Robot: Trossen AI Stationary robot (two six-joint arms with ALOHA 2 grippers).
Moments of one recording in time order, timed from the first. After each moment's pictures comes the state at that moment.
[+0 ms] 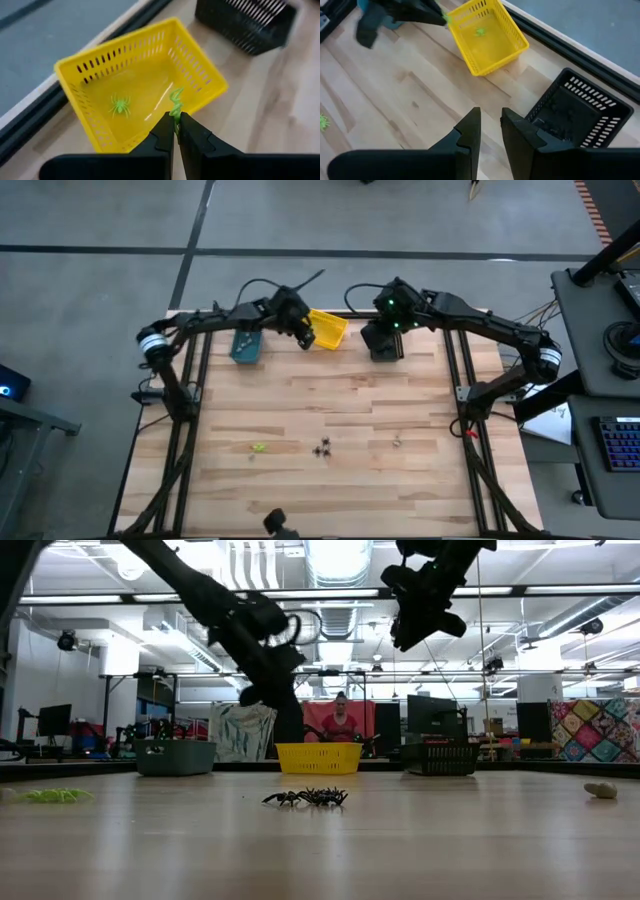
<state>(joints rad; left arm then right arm) 0.61 1.76 1.20 -0.24 0.14 -0.11 -0.49 1.44 1.37 -0.83 -0.01 0.39</state>
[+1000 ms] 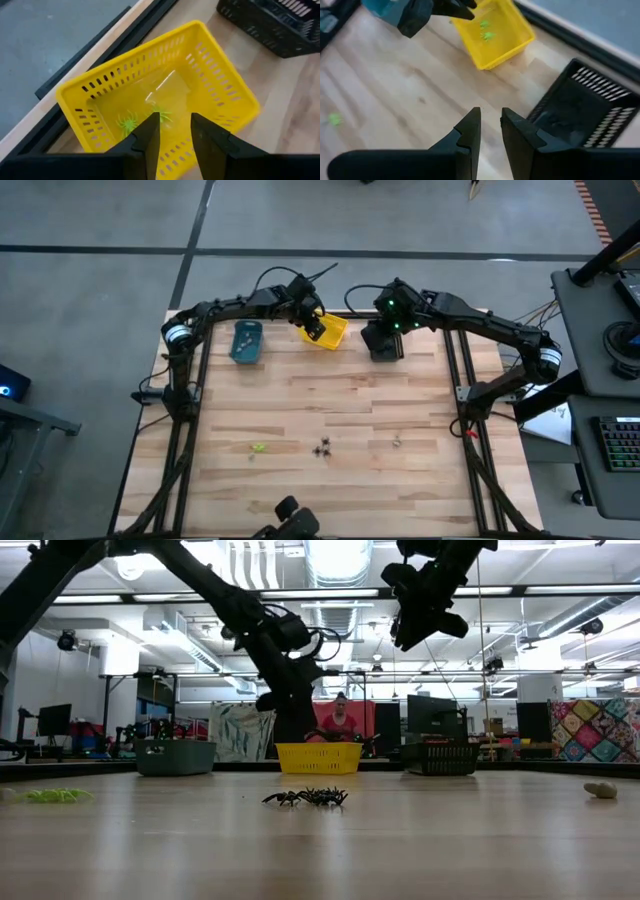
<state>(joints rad) 0.64 1.98 1.51 -0.47 0.15 -0.06 -0.49 1.44 1.37 -0.84 -0.05 0.44</state>
